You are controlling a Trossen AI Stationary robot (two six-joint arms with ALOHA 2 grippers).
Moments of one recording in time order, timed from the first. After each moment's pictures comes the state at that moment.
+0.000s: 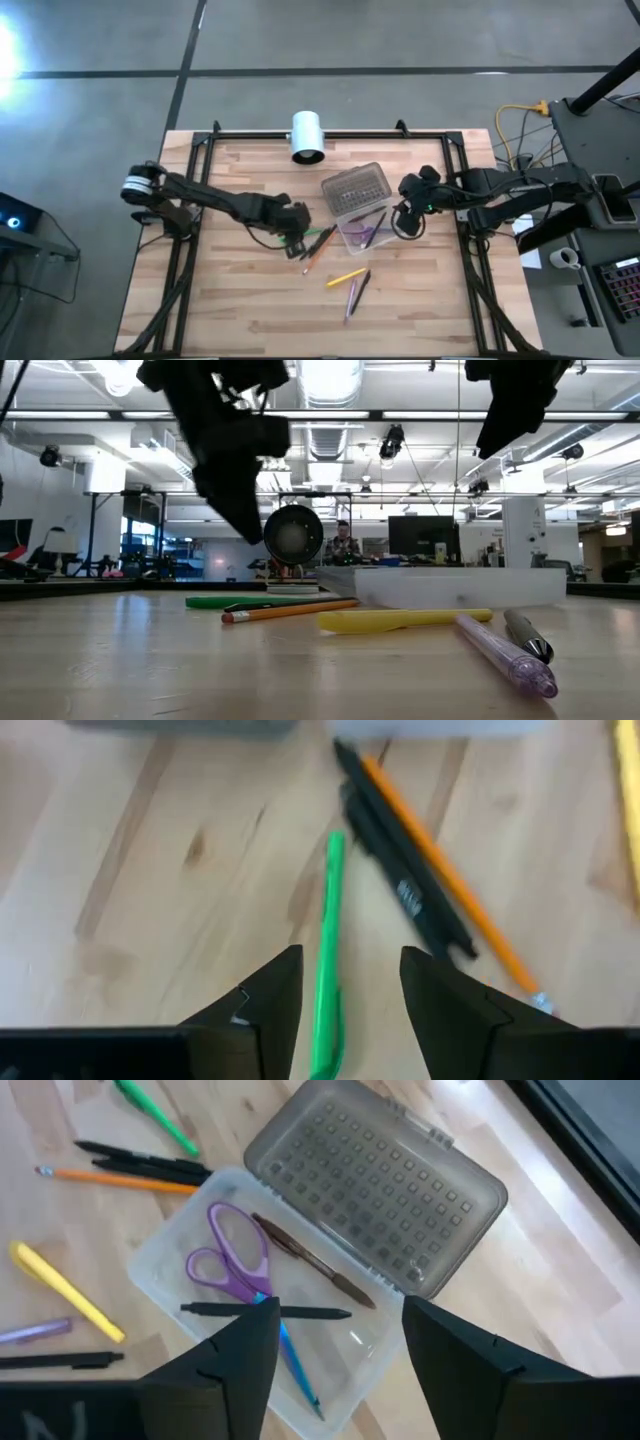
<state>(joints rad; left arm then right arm) -0.09 1.60 1.07 -0.55 -0.18 -0.41 0.10 1.08 1.00 -0.95 0.34 0.52</state>
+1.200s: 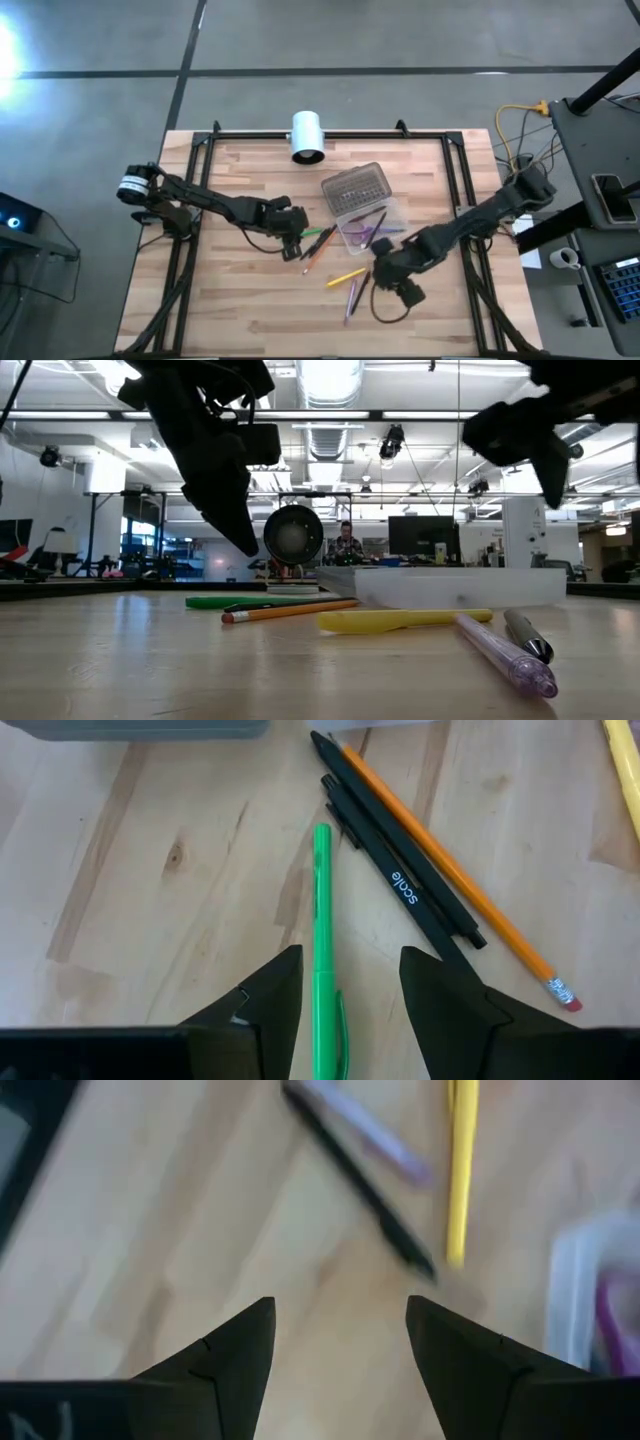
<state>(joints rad) -0.11 1.57 0.95 -0.39 -0.18 -0.33 0.47 1.55 1.05 -0.69 -0.09 0.05</state>
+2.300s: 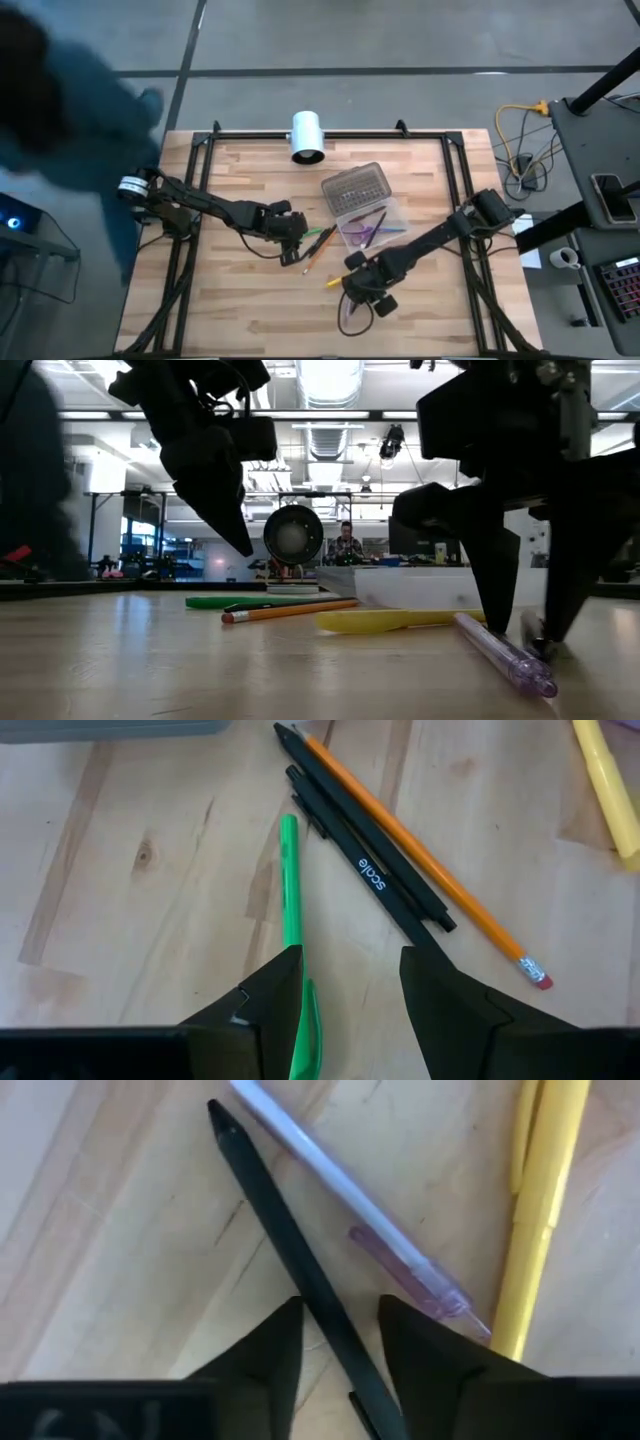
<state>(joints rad) -0.15 1.57 0.95 -0.39 -0.18 -0.33 0.44 2.00 1.21 -0.58 -0.06 -0.07</state>
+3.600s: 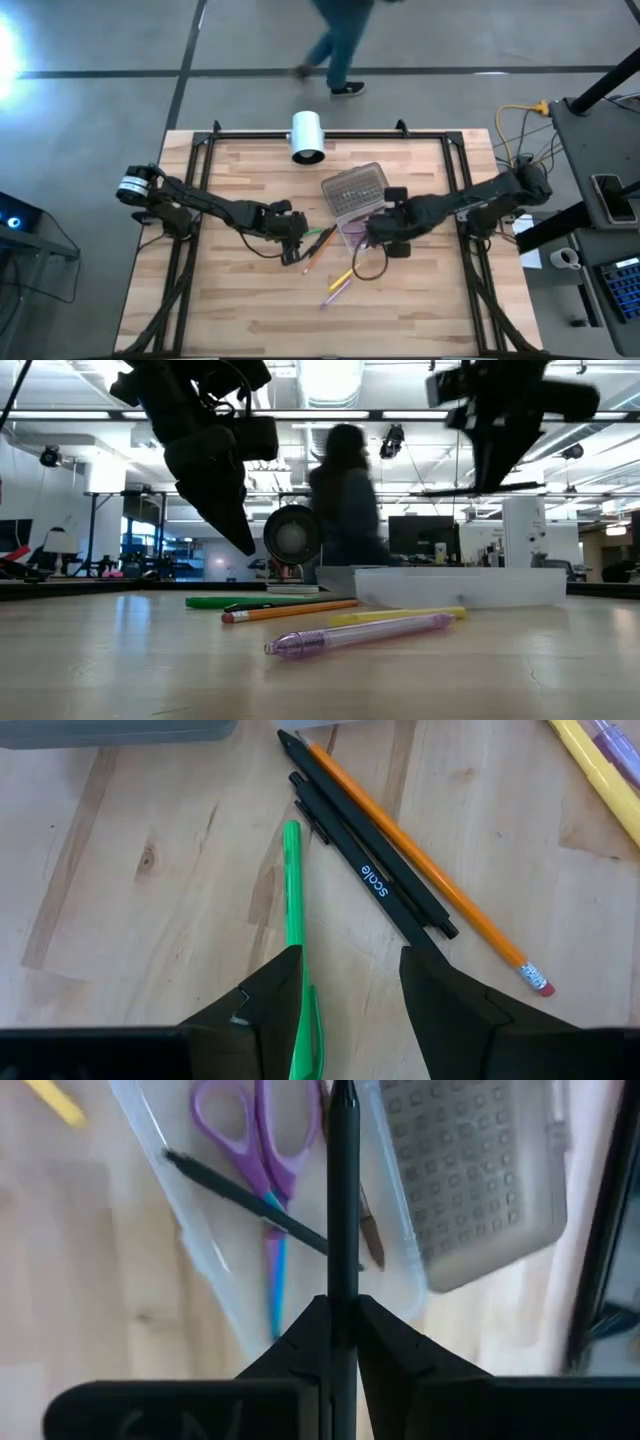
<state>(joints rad) -0.15 1.57 0.95 -0.38 -0.18 -0.33 0.24 1.56 1.24 -1.19 0.37 0.22</state>
